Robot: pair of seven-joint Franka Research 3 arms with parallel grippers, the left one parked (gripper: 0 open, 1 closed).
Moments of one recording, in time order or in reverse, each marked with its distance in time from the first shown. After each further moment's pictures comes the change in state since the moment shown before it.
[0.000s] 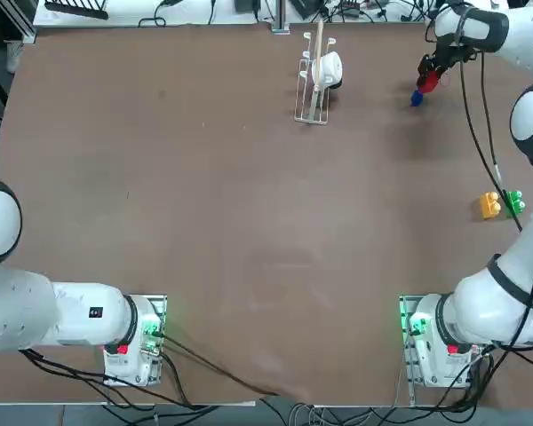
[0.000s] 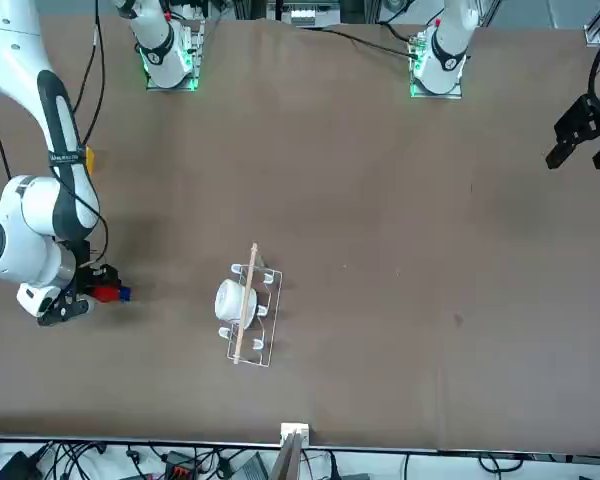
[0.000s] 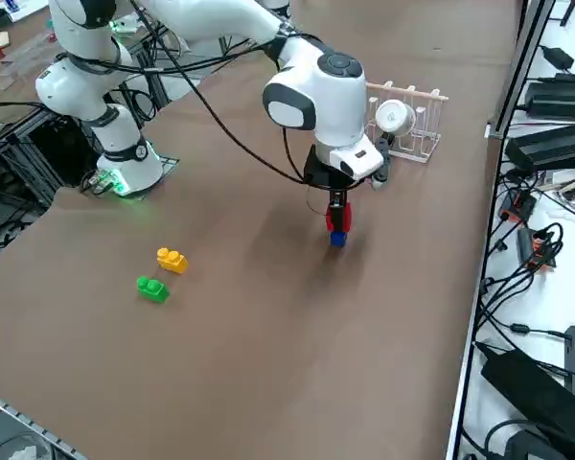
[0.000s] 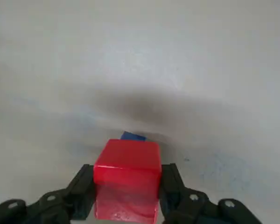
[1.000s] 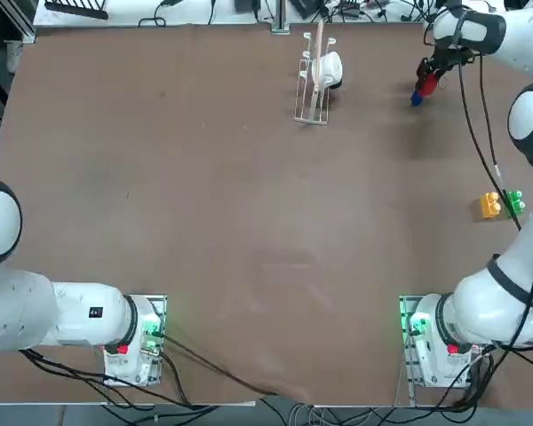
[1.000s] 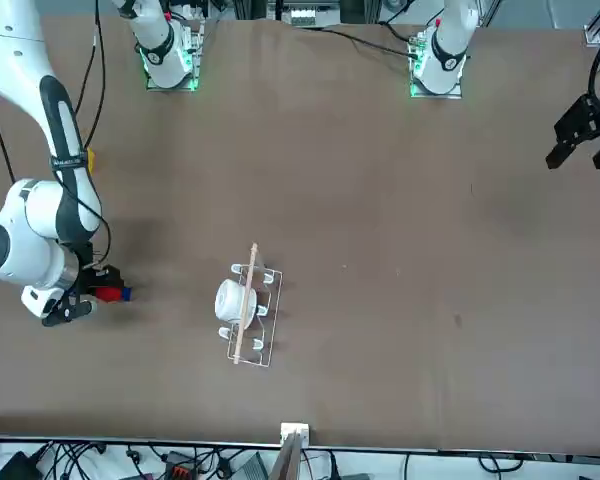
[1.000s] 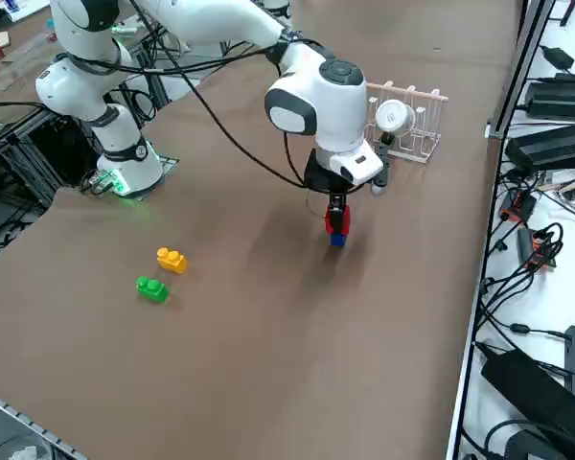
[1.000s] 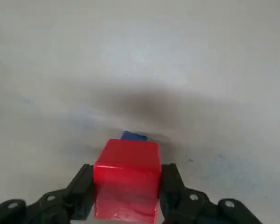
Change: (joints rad) arm 0.000 0.018 0.000 0.004 0.004 -0.001 0.000
